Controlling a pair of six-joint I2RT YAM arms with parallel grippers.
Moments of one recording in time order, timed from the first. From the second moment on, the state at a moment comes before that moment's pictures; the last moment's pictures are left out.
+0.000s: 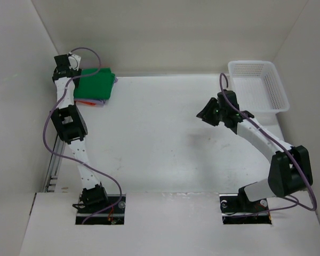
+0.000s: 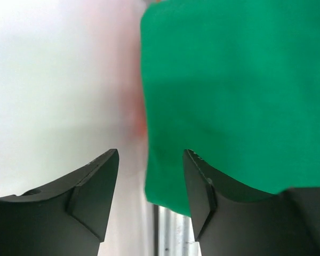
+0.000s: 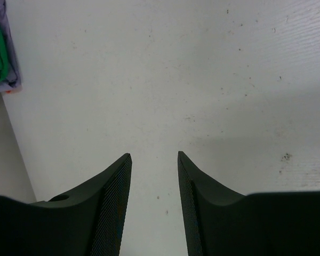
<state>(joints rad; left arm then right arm) 0.30 2.45 2.34 -0.55 -0.09 0.50 0.32 1.43 1.01 -0.29 -0.08 0.83</state>
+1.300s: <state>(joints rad) -0.60 1.79 1.14 -0.66 0.26 0.52 0.35 1.35 1.08 -0.72 0.34 0.41</state>
